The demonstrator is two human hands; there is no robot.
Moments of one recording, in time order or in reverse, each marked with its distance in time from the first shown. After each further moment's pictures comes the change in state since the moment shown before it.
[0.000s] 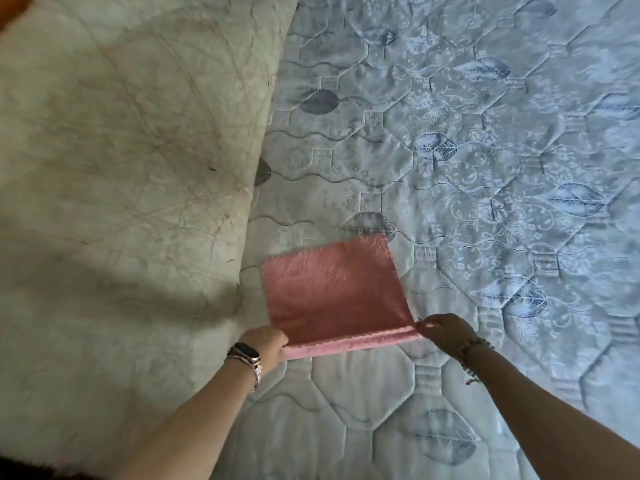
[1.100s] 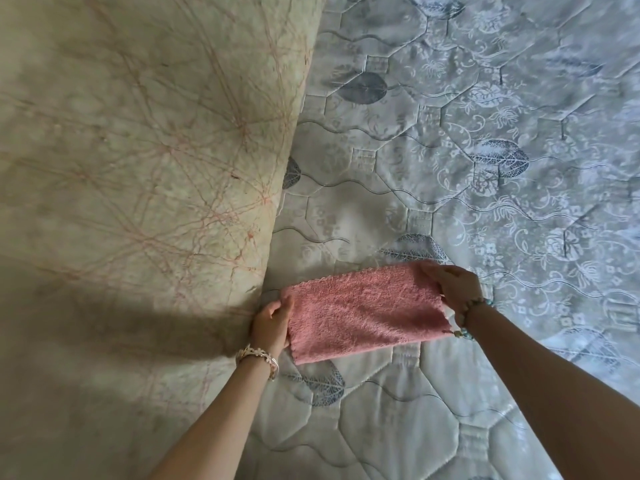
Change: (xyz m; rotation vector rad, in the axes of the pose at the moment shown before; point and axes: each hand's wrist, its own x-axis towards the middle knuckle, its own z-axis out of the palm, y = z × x) left_hand 0.086 -0.064 0.003 -1.761 0.316 -0.513; right_hand 0.127 -0.115 -0.015 0.763 0.285 0.078
